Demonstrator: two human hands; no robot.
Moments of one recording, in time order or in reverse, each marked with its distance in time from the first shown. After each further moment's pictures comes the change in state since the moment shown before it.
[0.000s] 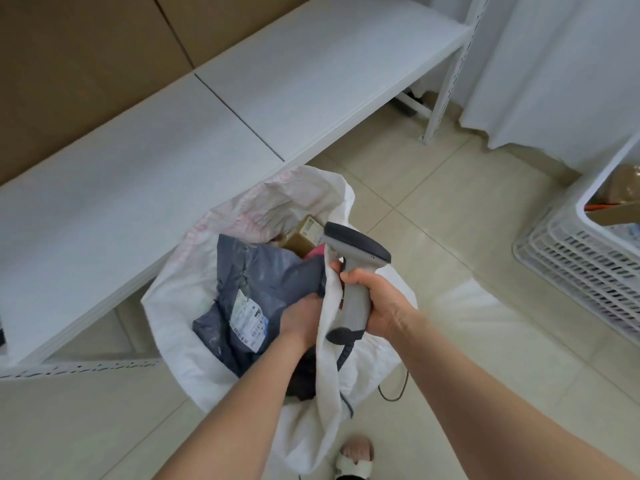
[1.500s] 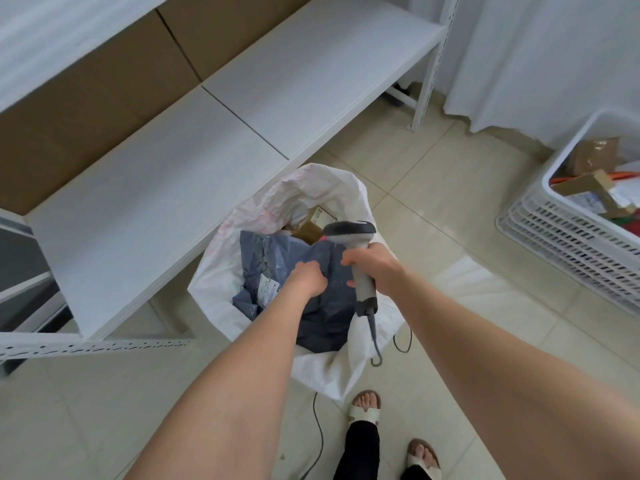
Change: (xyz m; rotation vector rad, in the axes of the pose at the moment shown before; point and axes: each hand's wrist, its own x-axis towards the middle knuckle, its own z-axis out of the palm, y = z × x) left_hand -0.042 0.013 -0.061 0.053 -0.097 -0.194; right_hand -0.069 -0.016 0.048 -0.629 0.393 -0.064
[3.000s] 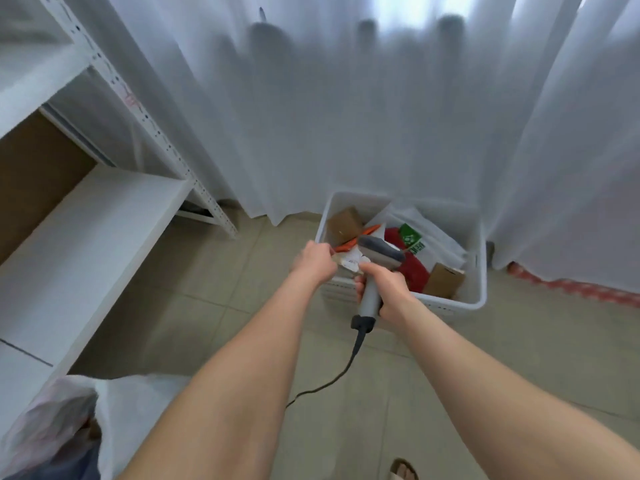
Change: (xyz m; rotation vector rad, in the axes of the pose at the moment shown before) left_hand -0.071 0.685 0.012 0.271 0.168 0.510; right_hand -0.075 0.025 -0.603 0.964 0.385 -0.027
